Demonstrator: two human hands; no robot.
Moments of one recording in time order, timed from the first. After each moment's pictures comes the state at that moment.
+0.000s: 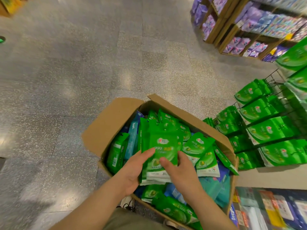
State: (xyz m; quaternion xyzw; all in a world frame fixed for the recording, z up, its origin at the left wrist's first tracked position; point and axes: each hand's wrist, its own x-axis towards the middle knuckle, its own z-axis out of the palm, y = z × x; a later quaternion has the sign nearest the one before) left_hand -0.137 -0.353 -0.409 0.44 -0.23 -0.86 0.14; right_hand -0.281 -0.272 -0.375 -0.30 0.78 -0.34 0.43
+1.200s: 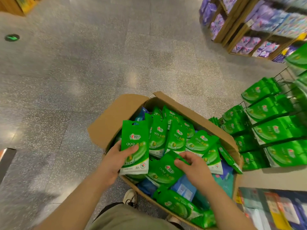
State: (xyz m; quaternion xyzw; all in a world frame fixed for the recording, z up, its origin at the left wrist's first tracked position) left_hand -0.086 -0.369 -0.418 0.53 -0.30 -0.77 0.20; right_hand -0.332 -0.251 -0.406 -0.38 0.79 -0.26 0.40
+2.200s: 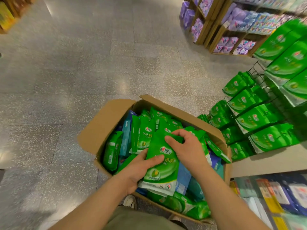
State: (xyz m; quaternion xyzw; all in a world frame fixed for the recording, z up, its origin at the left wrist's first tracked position) left_hand -0.153 -0.321 -0.394 0.41 -0.31 -0.85 0.09; right_hand -0.323 -0.277 -0.348 -0.37 0.80 -0.38 0.29
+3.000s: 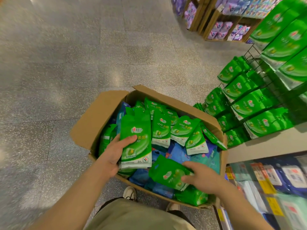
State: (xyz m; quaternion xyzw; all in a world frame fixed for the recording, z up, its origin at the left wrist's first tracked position) left_hand -0.124 -0.363 -0.423 0.47 -0.29 -0.81 0.18; right_hand -0.370 -0.174 -0.396 -0.43 0.78 0.02 0.46
